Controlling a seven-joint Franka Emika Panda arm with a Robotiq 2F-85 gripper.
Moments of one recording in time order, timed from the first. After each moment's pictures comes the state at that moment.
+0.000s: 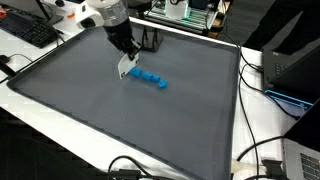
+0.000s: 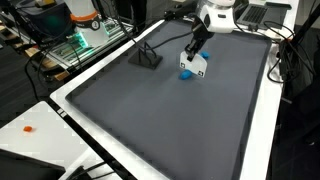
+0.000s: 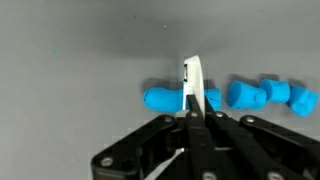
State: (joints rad) arm 0.08 0.50 -0.01 -1.78 -0.01 2.08 0.13
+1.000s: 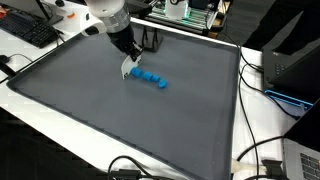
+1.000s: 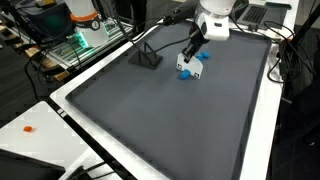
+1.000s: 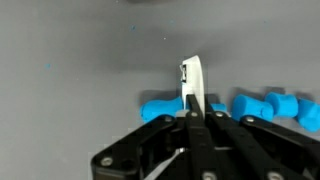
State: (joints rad) arm 0.07 0.53 -0.01 -1.76 0.00 2.04 0.13
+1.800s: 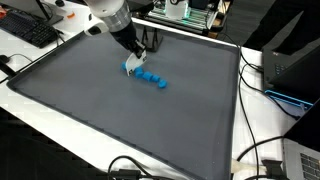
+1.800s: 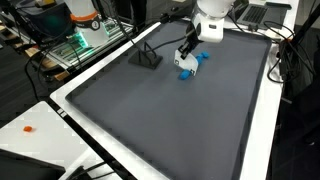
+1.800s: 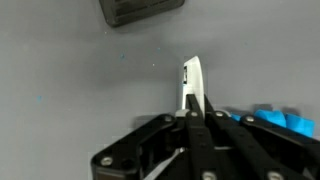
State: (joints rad) arm 0.06 0.52 0.00 -1.77 0.07 1.96 0.14
